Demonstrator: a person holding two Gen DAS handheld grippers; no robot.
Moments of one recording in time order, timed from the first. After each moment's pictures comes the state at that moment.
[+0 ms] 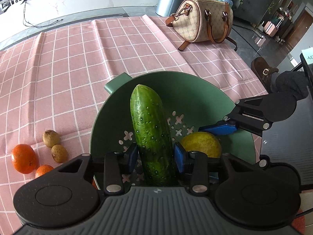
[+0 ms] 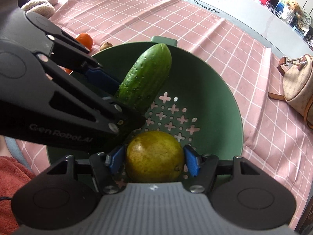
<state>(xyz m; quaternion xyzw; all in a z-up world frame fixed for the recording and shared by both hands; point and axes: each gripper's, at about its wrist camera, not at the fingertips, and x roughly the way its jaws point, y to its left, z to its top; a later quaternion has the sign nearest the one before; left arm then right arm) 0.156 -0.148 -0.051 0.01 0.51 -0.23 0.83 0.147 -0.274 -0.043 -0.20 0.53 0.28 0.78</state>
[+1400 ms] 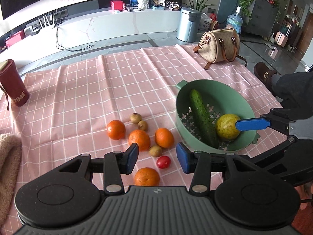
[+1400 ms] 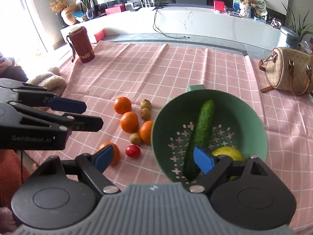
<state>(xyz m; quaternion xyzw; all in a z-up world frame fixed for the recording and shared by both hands) 0.058 -0.028 0.031 0.04 0.45 -0.17 0.88 0.052 -0.216 0.037 -0.01 0.45 0.20 0.87</state>
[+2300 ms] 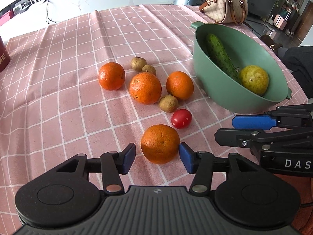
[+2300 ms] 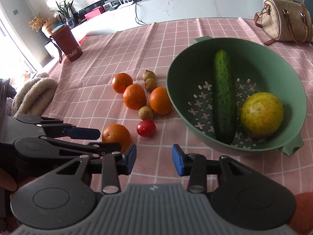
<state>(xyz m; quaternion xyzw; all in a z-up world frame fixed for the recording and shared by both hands) 0.065 -0.010 -0.073 0.05 0.51 -0.19 0.84 0.036 -0.189 -0.035 0.08 0.48 0.15 0.86</state>
